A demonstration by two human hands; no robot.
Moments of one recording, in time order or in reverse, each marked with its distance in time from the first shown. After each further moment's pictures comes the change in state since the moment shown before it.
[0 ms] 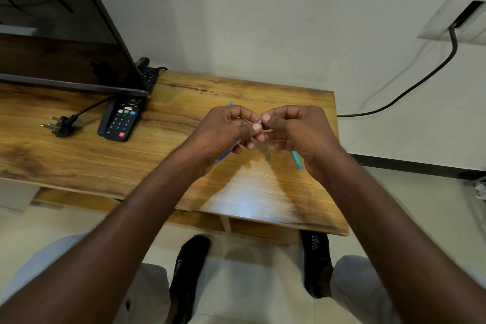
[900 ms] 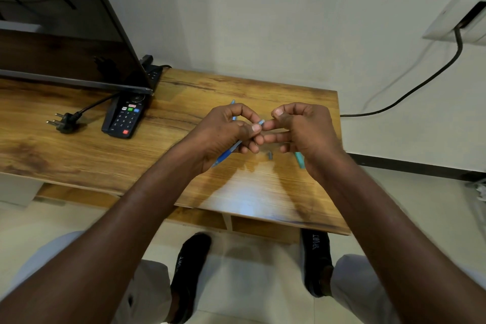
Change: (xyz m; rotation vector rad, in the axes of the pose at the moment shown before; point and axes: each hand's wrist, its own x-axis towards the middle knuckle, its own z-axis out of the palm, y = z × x) left_hand -0.002 0.000 -0.009 -0.057 -0.072 -0.052; right_hand 0.004 0.005 0.005 0.052 0.085 0.000
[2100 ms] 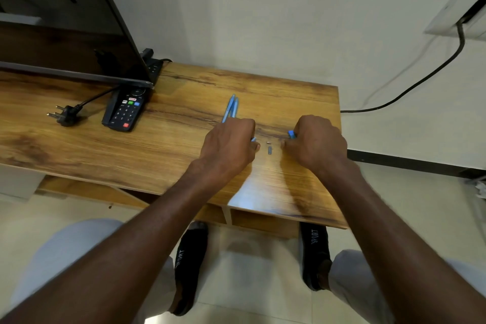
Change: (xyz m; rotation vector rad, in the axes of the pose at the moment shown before) left_hand 0.010 -0.037 0.031 1.173 0.344 0.247; right_hand 0.019 0.032 -0.016 -1.226 0.113 -0.100
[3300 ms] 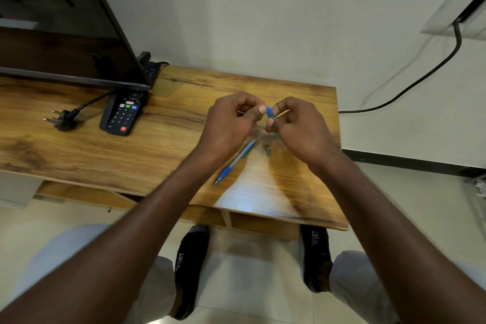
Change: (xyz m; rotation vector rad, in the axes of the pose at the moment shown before) left_hand 0.020 0.001 -0.018 -0.901 0.134 -0.101; right_hand -0.006 -0.018 -0.017 0.729 -0.022 -0.102
